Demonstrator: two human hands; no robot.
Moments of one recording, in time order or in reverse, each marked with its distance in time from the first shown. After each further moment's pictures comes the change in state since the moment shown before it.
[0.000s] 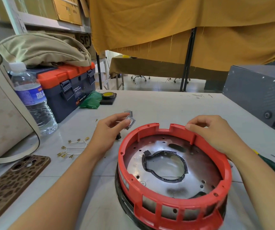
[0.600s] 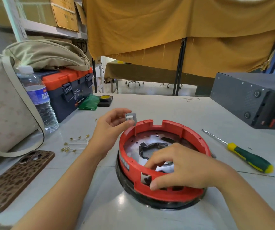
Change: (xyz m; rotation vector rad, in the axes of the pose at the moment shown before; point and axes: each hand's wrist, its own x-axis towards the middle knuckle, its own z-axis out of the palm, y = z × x) left_hand -0.039 0.041 0.005 -0.209 -0.076 0.075; right_hand -0.088 -0.079 0.018 -0.102 -0.726 -0.331
